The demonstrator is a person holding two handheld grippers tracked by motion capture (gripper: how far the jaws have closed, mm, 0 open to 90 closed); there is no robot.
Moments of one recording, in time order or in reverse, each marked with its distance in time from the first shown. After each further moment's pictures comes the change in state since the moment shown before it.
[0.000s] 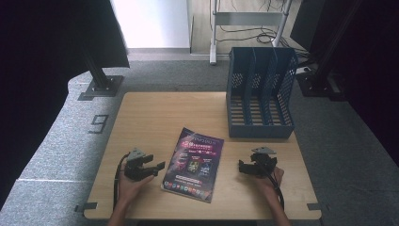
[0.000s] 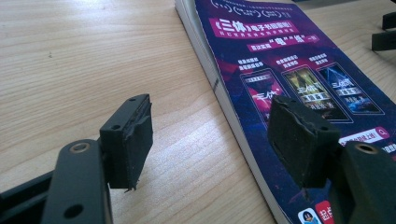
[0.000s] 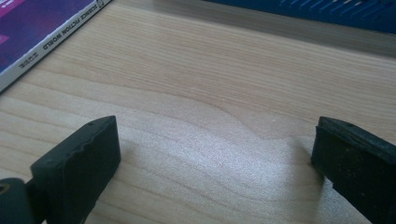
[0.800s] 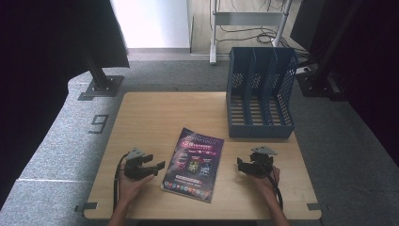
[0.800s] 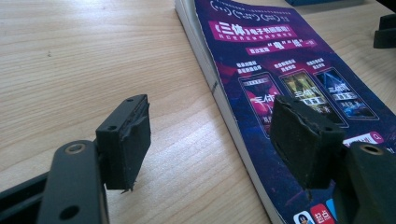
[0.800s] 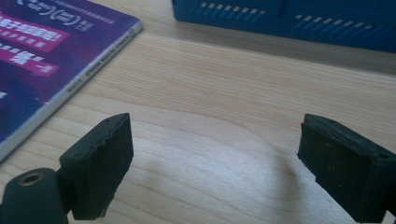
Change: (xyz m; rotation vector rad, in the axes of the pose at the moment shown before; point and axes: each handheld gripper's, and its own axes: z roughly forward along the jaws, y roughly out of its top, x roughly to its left) left arm 0.002 0.001 -0.002 -0.009 -0.006 -0.023; right arm 0.008 0.005 -0.009 -0.066 0.061 0.015
